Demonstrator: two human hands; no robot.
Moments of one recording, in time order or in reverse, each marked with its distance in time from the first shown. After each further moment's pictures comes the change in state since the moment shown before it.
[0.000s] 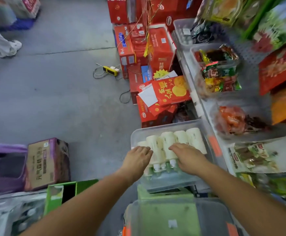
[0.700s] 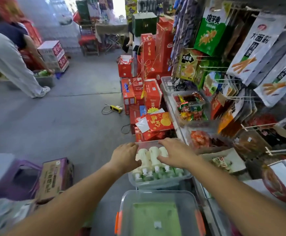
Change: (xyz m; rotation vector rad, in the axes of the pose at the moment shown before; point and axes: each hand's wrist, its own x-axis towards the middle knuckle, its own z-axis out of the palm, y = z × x) left_hand -0.152 0.108 -0.188 -0.109 0.216 -0.296; right_hand -0.226 -0.065 -0.132 0.035 0.328 -0.061
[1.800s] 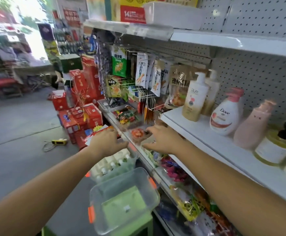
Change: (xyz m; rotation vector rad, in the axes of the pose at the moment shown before) left_hand -0.210 0.133 -0.115 0.109 0.131 0.336; right_hand -0.346 -0.092 -0.060 -0.071 0.305 0.394
